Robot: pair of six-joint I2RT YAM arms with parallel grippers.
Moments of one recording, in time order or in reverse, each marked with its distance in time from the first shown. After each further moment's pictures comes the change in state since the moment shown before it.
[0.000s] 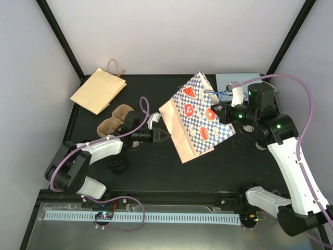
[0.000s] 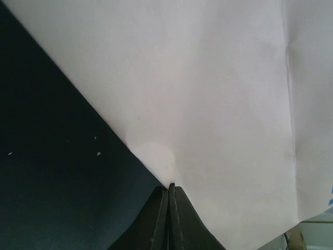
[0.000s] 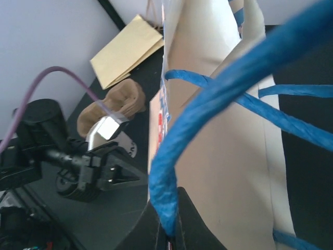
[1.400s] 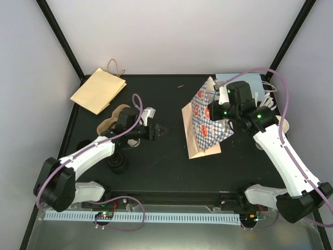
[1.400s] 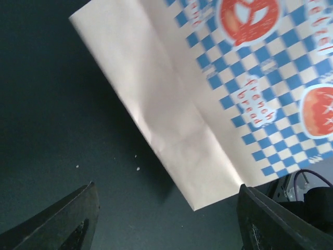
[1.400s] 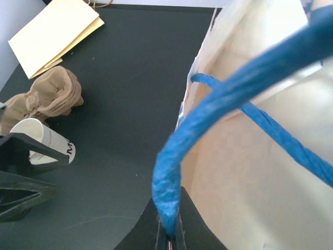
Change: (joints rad) left arm 0.003 -0.153 0.077 -0.275 -0.205 0.132; right arm 0.113 0.132 -0.021 0.043 0.279 -0.005
